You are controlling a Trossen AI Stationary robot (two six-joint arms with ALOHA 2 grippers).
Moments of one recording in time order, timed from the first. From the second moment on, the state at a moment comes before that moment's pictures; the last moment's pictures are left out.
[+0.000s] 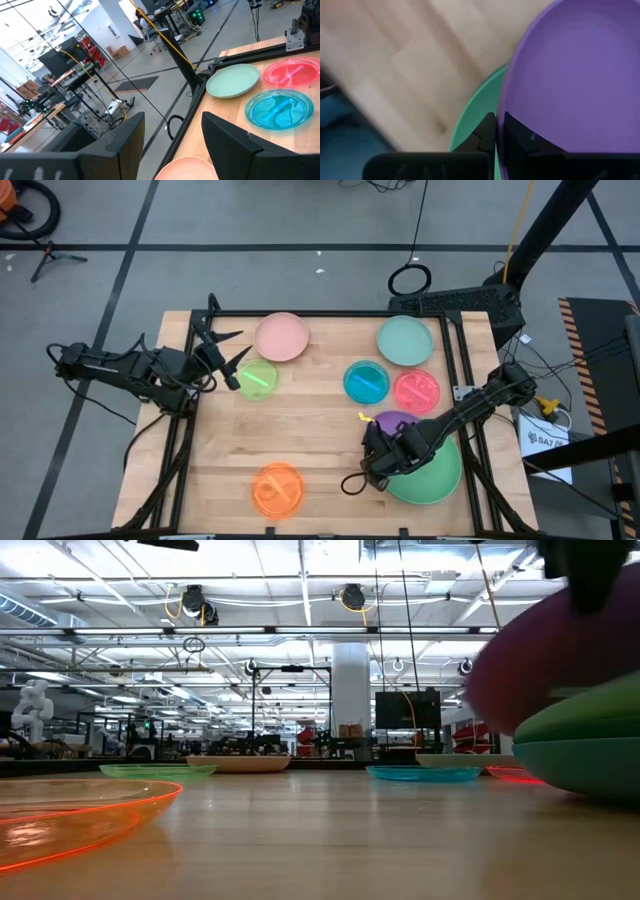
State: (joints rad) left arm -0.20 0.71 0.80 -0.26 -0.84 0.39; right arm 0.53 1.71 1.44 -1.15 -0.02 1.20
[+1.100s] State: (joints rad) left arm -0.20 0.71 0.80 -0.26 -0.84 0.39; right arm 0.55 1.71 1.44 -1.09 -0.18 1.41
